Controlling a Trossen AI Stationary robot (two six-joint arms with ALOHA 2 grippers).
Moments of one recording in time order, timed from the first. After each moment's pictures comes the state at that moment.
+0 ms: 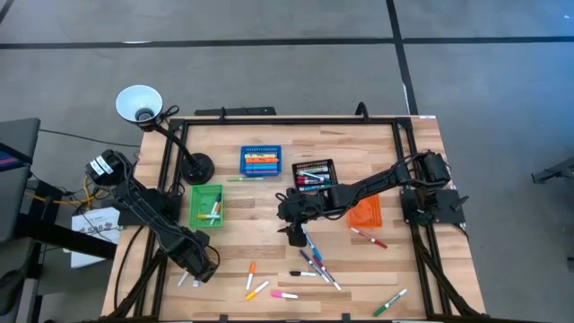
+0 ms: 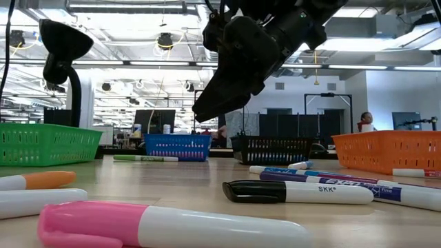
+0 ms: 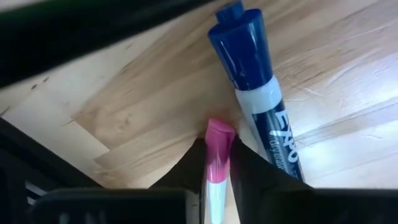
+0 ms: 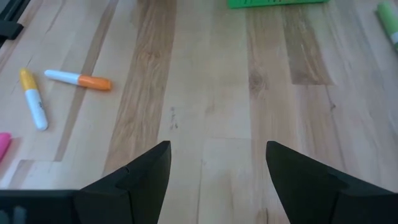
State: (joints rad) left arm -0.84 1.51 0.67 -0.65 0.24 -1.78; right arm 0.15 1.90 1.17 -0.02 -0.03 0.07
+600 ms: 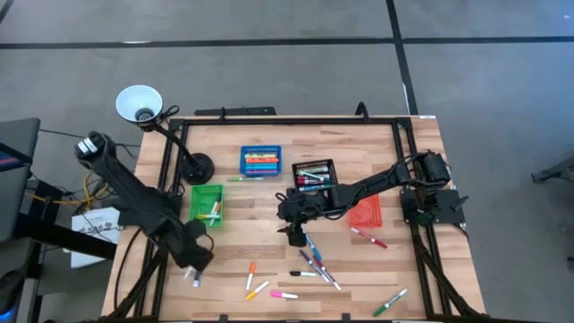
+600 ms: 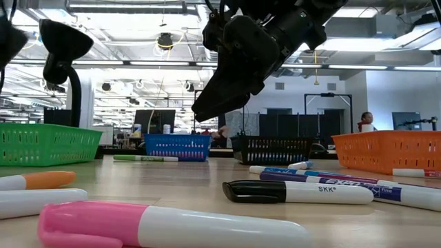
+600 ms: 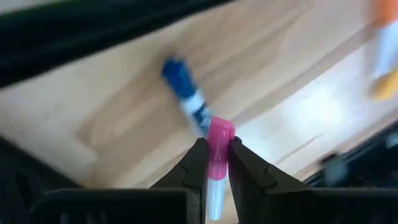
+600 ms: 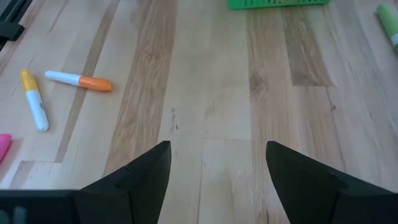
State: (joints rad) left arm -0.84 1.17 0.67 -0.75 0.02 -1.76; right arm 0.15 1.90 1.17 -0.02 -0.03 0.07
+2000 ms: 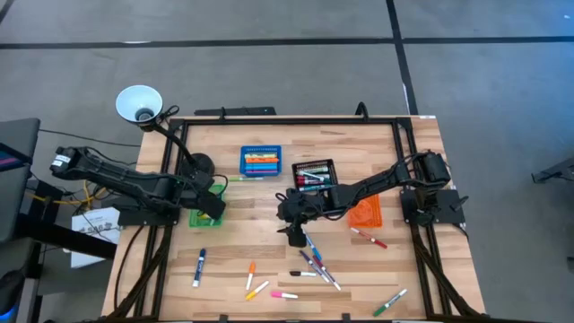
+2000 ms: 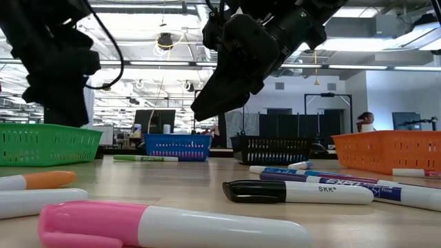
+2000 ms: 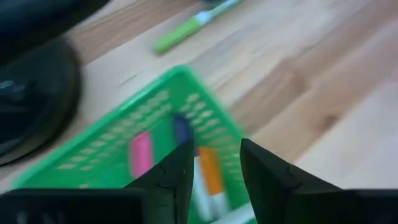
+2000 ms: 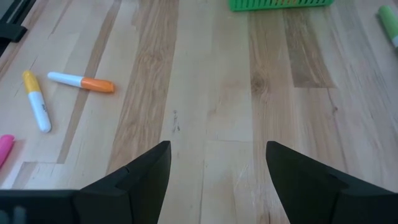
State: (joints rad) left arm -0.25 0.90 0.48 -0.73 -0.42 -1.07; right arm 0.16 1.90 1.17 -0.01 -0.03 0.07
